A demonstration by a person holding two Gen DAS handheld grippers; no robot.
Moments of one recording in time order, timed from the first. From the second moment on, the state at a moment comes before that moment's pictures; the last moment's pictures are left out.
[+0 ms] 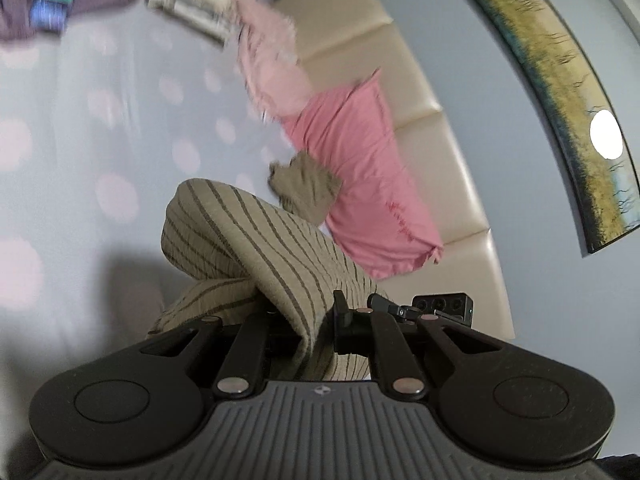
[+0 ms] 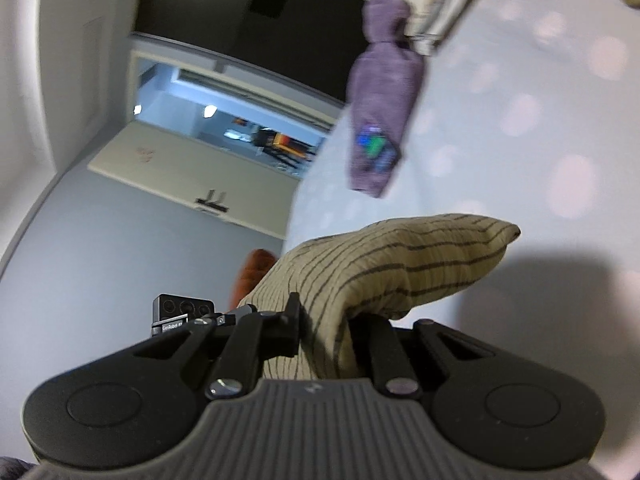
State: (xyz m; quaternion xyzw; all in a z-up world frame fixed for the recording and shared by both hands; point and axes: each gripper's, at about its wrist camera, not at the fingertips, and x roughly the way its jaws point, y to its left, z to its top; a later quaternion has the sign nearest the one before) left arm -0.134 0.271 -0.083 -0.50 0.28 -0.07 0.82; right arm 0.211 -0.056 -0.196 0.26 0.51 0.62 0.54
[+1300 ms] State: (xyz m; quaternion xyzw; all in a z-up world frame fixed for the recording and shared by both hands) left arm -0.454 0.458 -0.093 -0.60 0.09 0.22 0.77; right arm -0.015 0.418 -0.135 -0.02 0.55 0.73 0.40
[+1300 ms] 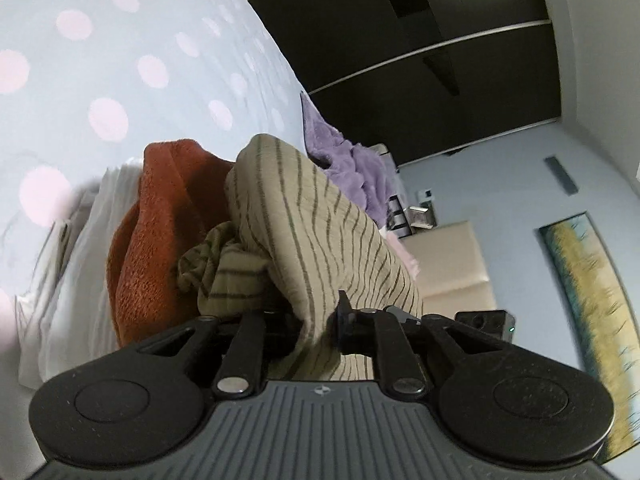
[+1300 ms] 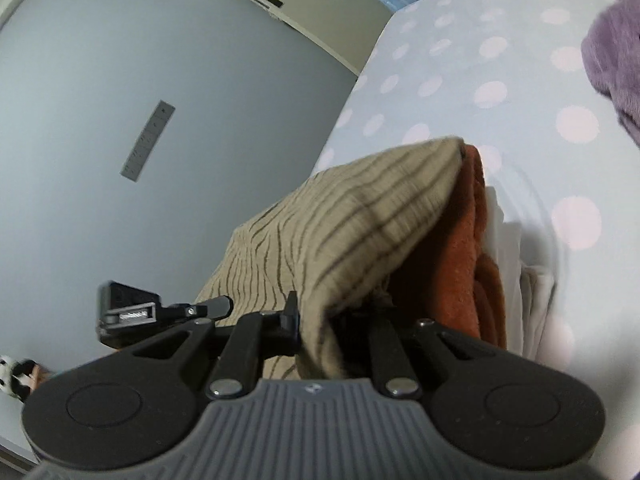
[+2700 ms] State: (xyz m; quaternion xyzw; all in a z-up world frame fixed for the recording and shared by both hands) left arm -0.487 0.509 -0.095 -0.56 0.02 0.37 0.75; right arm -0.006 0.448 -0.106 -0.05 0.41 0.73 0.54
